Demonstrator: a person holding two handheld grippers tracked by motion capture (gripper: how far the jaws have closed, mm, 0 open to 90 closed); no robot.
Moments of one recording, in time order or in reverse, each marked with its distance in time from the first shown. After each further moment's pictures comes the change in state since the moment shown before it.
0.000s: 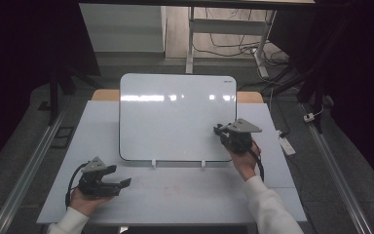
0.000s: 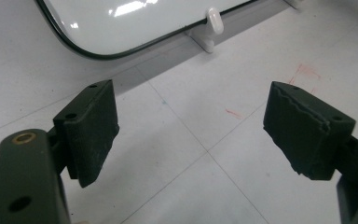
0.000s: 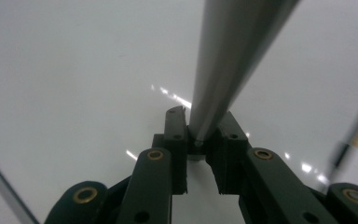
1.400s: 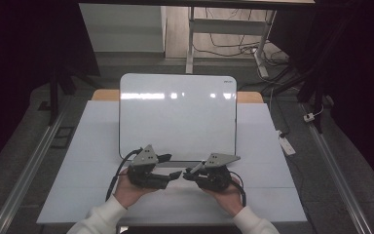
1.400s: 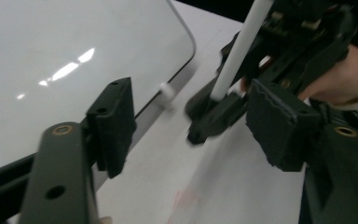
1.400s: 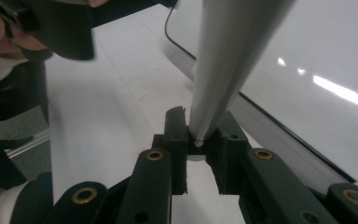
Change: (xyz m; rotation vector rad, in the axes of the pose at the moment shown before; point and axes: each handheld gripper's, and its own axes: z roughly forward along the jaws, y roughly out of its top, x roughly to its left) left arm -0.109 0.098 0.051 -0.127 -0.253 0.304; right arm 0.110 -0.032 -0.022 0.118 0.522 0.069
